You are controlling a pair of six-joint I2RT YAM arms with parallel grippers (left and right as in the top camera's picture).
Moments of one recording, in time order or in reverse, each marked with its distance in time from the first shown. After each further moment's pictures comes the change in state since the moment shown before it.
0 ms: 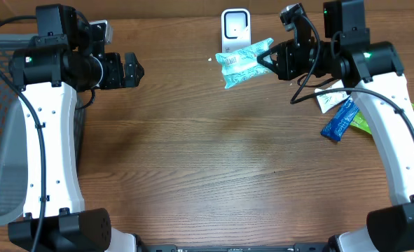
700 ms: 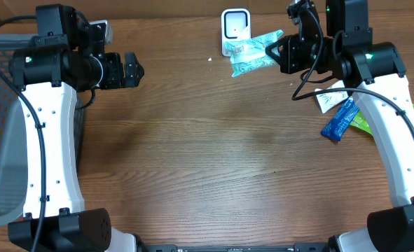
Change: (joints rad) left arm 0.000 0.000 0.000 0.000 0.000 0.000; right arm 0.000 -0.003 0.000 0.050 0.146 0.074
